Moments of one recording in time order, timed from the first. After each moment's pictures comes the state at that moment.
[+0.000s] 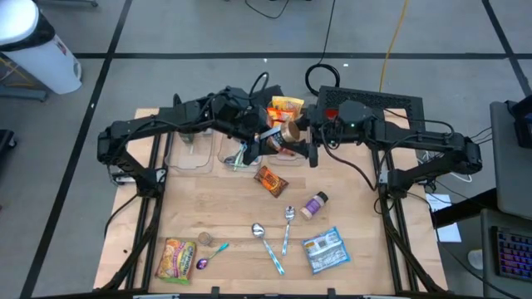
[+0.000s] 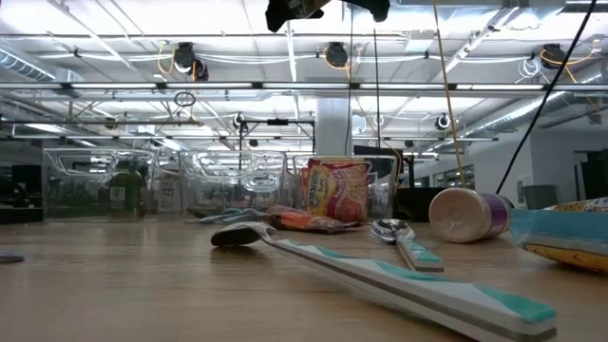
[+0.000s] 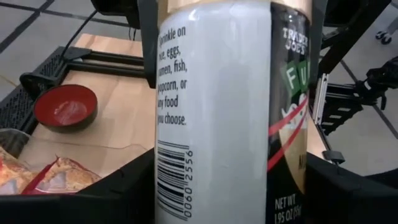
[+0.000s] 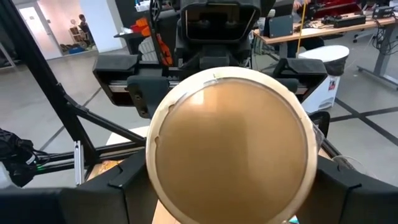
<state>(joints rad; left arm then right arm) 0.24 1.58 1.64 -0.56 0.35 -0.02 -0.19 1.24 1.18 -0.04 -0.16 0.15</state>
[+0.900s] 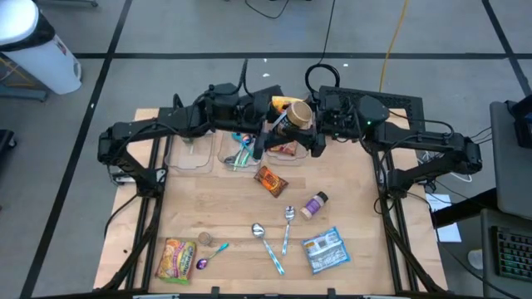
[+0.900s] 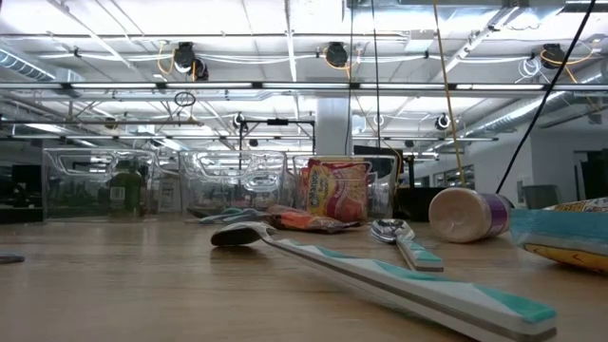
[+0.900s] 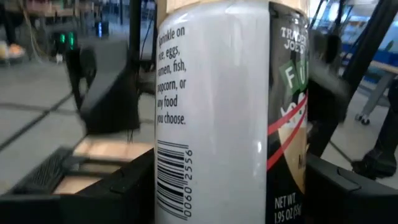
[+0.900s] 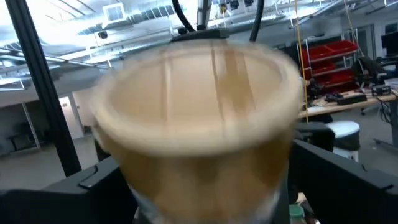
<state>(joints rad) 0.19 1.59 1.64 -0.12 0.30 -0.12 -0.19 1.24 1.18 0.32 -0.13 0.25</state>
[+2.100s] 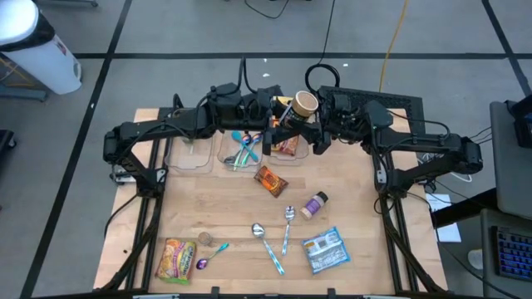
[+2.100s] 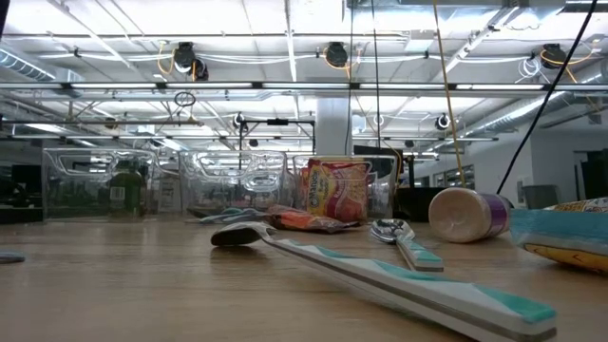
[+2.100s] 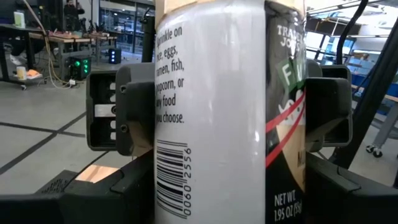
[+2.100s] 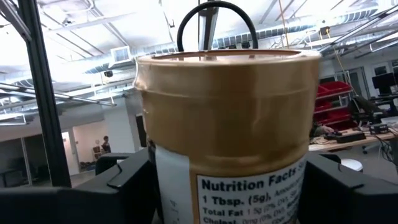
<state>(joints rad) 0.20 1.64 1.64 0.06 0.24 -0.16 -0.18 1.24 1.07 0.59 -0.10 0.27</state>
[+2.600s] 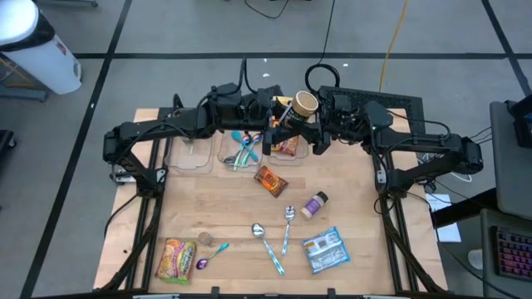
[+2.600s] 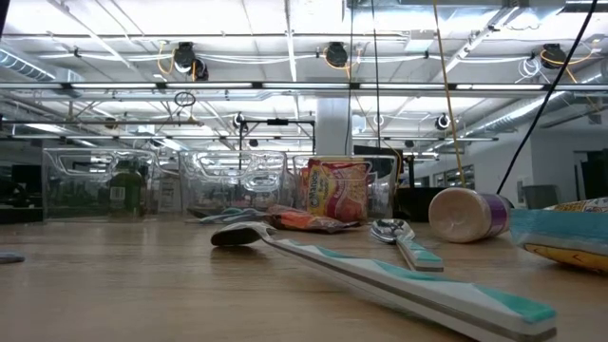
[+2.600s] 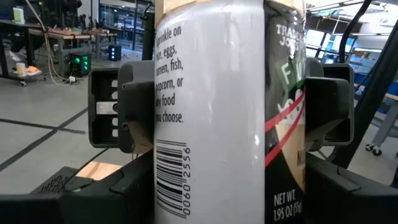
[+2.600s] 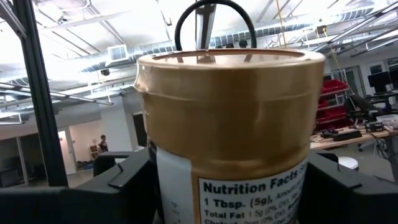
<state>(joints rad) 0.21 1.64 1.64 0.05 0.25 -0.16 -0.18 1.23 1.07 0.58 -0.08 0.27</state>
